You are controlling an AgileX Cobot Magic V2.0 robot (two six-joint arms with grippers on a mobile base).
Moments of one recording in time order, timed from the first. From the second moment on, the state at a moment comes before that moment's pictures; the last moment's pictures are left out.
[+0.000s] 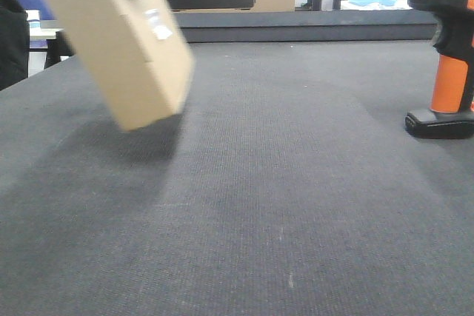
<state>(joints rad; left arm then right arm) -0.34 1.72 -1.64 -0.10 1.04 -0.43 -0.08 0.00 0.00 0.03 0.00 -0.05</state>
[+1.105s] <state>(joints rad) -0.44 1.72 -1.54 -0.14 0.88 -0.50 -0.08 0.54 -0.30 0.02 -0.09 -0.05</state>
